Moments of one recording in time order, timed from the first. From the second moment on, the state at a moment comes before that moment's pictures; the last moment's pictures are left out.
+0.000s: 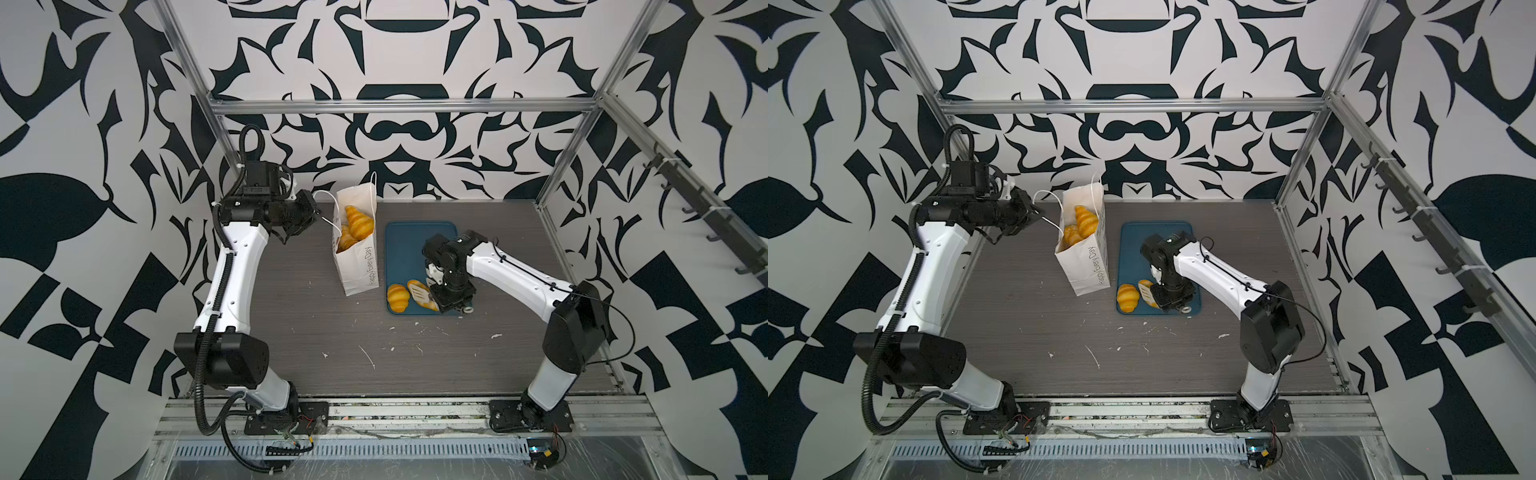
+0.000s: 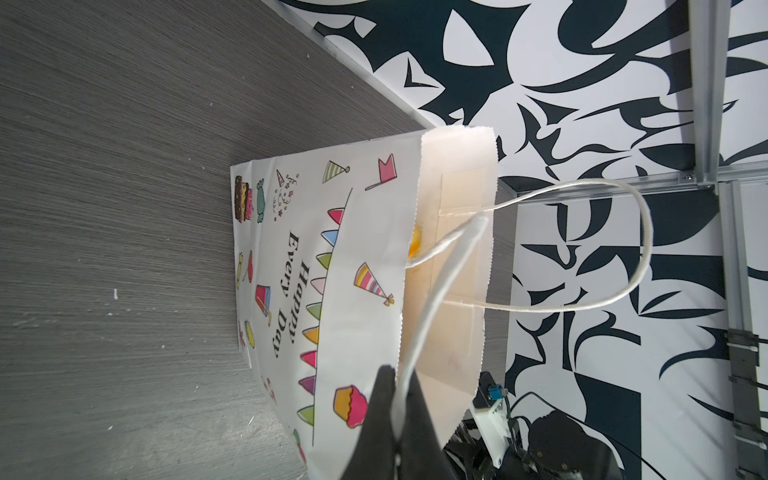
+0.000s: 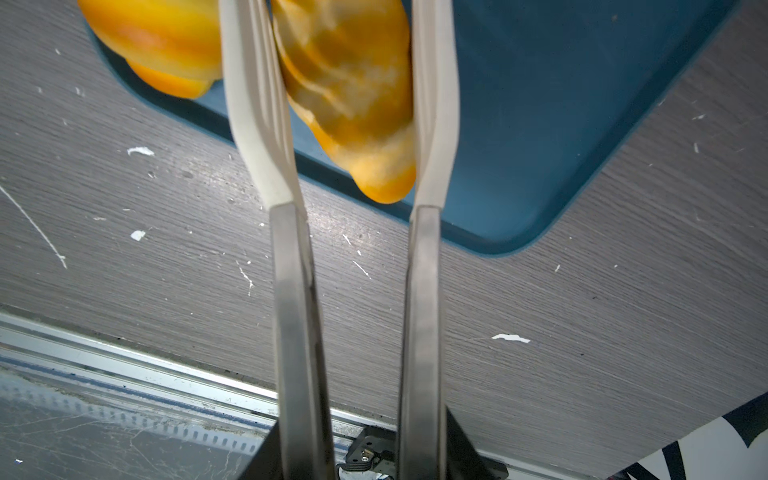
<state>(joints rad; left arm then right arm) -0.04 1.57 1.79 -1.01 0.49 -0.61 0.66 1.75 1.51 -1.35 -0.04 0.25</state>
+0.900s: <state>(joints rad) -0.04 1.57 1.80 -1.02 0.49 -0.61 0.61 1.66 1.78 -1.29 -0.02 0.32</state>
